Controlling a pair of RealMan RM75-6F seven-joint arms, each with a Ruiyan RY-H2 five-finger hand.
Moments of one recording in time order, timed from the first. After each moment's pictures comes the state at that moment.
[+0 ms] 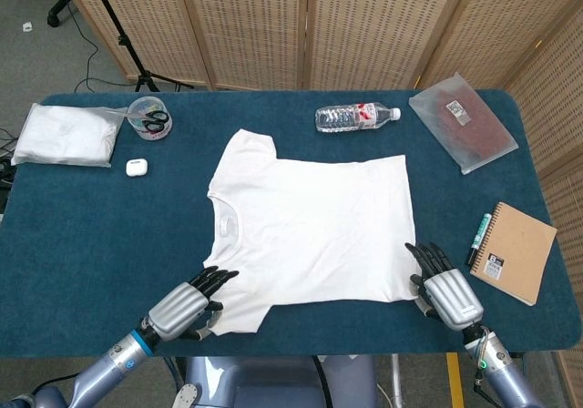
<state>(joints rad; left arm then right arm) -0.47 -1.44 0.16 -1.61 1.74 1.12 -0.07 0.27 -1.40 -0.07 -1.31 -1.71 1.36 0.04</state>
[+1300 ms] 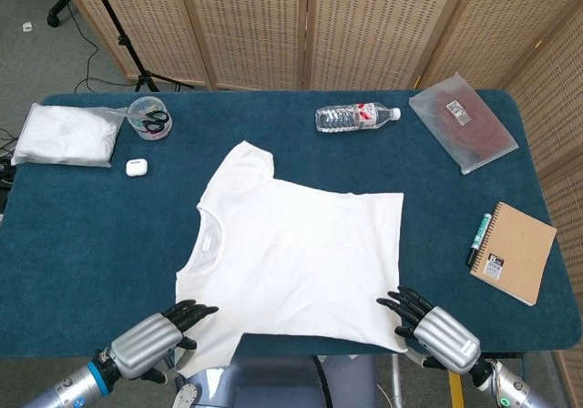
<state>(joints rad) -0.51 -1.00 0.31 -2.06 1.81 1.02 -0.06 0.33 -1.25 -0.28 -1.36 -2.03 1.48 0.28</state>
